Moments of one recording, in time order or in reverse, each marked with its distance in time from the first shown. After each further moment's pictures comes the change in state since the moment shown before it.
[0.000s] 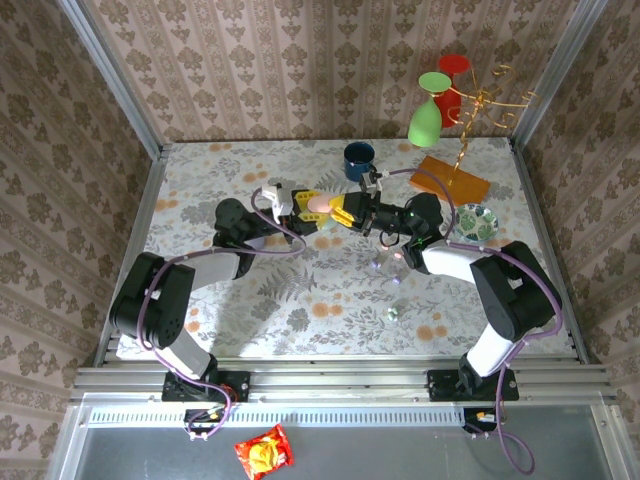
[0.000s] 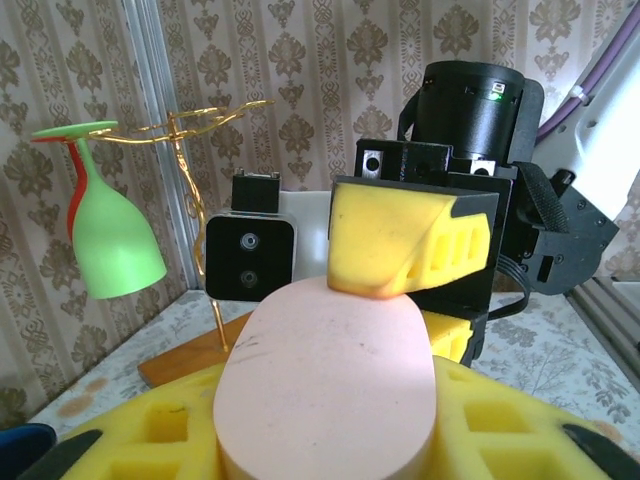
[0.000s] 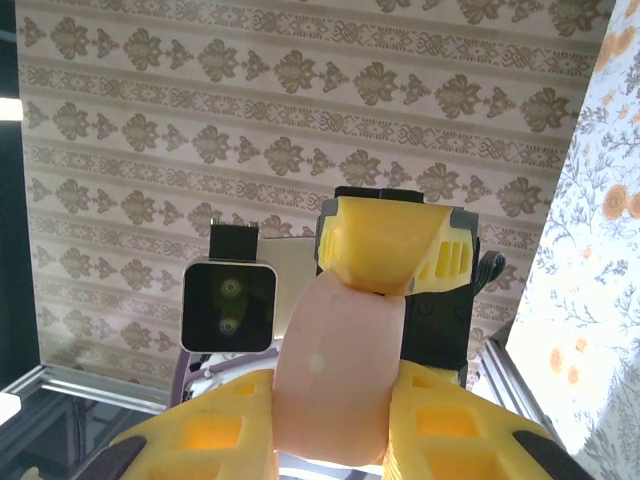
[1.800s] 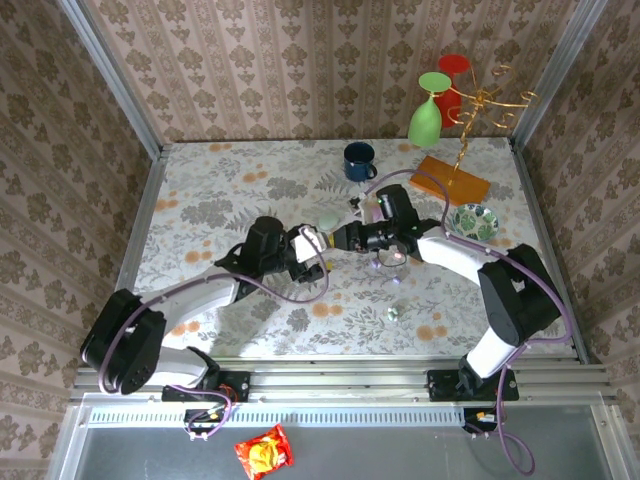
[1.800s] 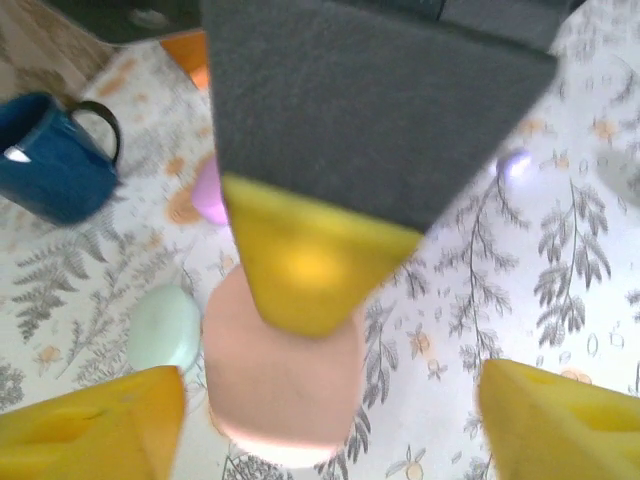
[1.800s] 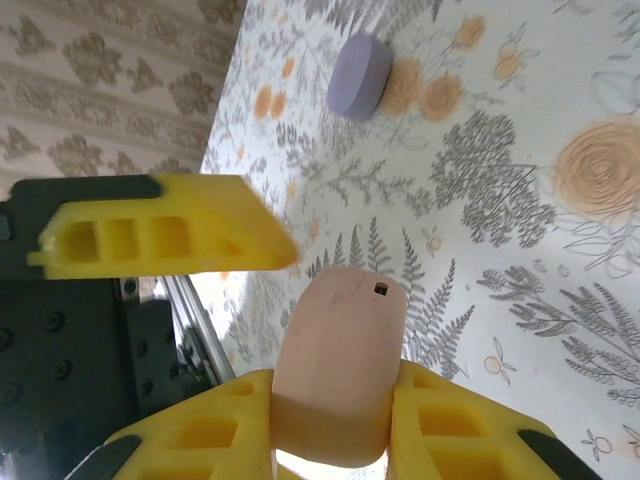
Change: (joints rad) left arm -0.228 -0.277 -0.076 -0.992 -0.624 0.625; right arm 0.034 -0.034 0.170 -1.186 0.150 -1.047
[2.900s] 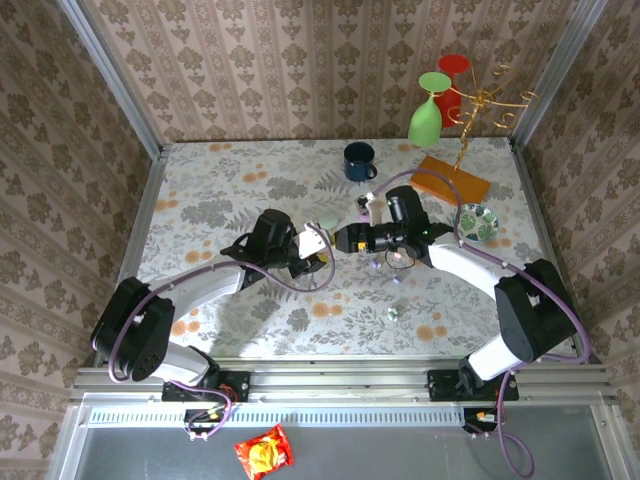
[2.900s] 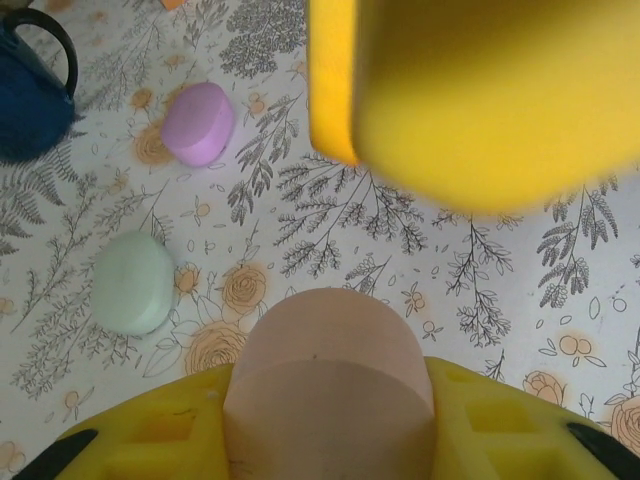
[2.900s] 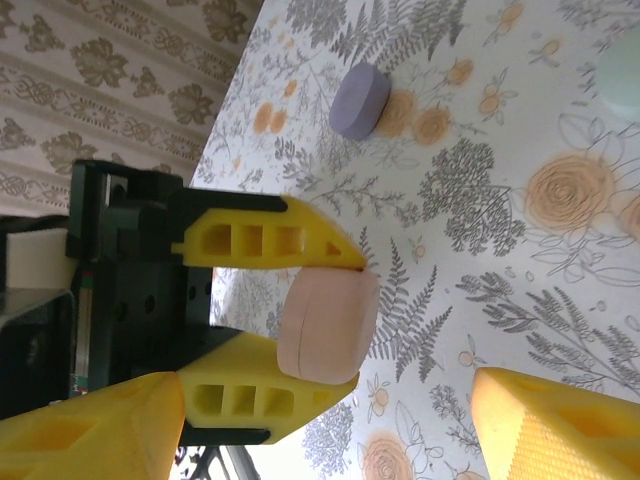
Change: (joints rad) left arm 0.005 0.094 0.121 -0.196 -0.014 0.015; right arm 0.013 -0.097 -0.045 -0.040 0.044 -0.110
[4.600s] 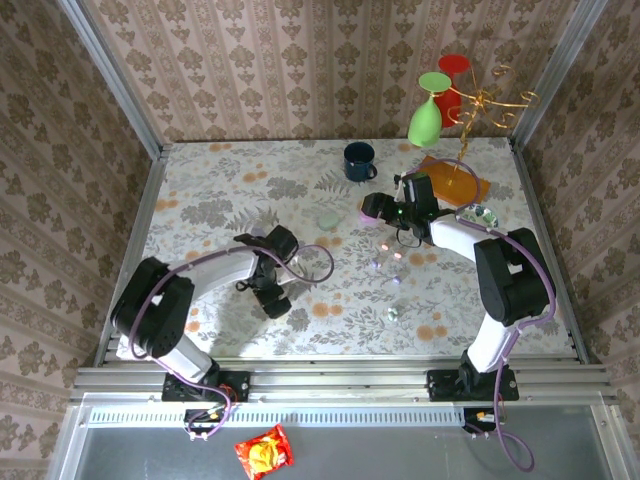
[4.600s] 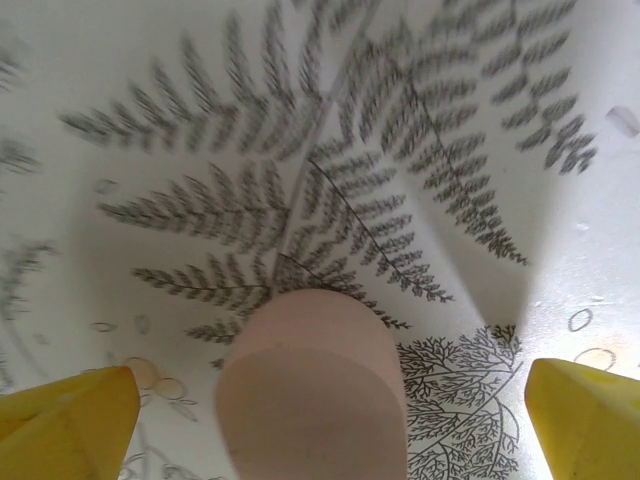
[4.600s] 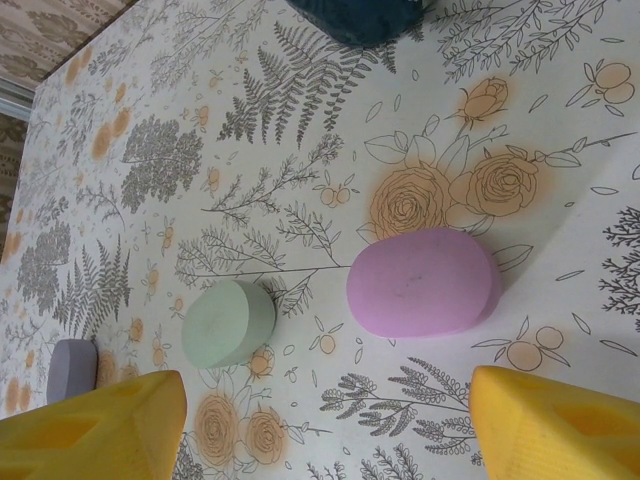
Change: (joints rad) left arm 0.000 0.163 0.120 -0.825 -0.468 -0.112; right arm -0.195 0.222 0.097 0.107 0.430 0.127
